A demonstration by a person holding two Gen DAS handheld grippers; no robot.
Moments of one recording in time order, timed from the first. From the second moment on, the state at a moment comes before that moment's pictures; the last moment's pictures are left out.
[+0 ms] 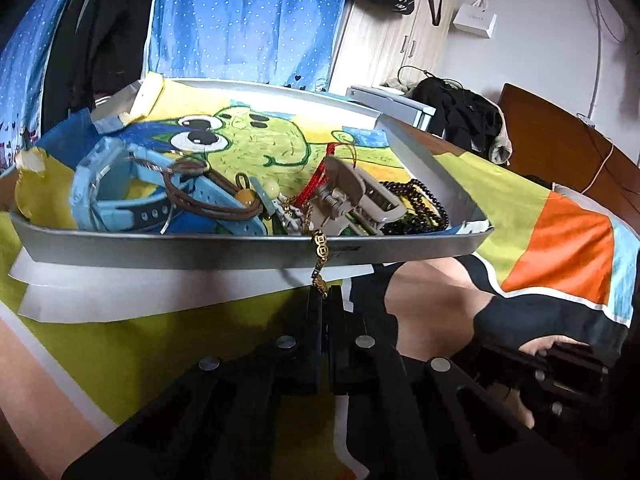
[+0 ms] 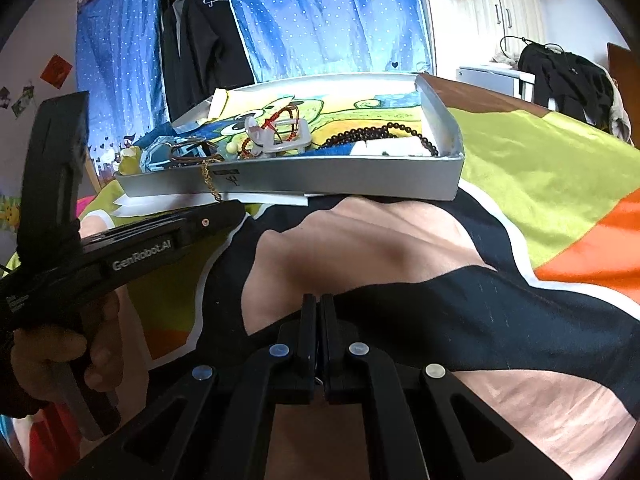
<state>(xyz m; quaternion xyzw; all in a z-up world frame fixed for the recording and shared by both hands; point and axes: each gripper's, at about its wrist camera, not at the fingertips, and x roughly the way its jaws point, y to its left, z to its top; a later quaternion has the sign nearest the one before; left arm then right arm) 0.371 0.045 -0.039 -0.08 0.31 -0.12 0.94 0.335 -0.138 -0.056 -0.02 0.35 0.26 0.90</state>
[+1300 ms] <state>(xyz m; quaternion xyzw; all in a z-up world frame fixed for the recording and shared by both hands) 0.450 0.118 0.053 -0.12 0.33 -0.10 0.93 0.475 -0.059 0.033 -0.01 0.32 0.31 0.89</state>
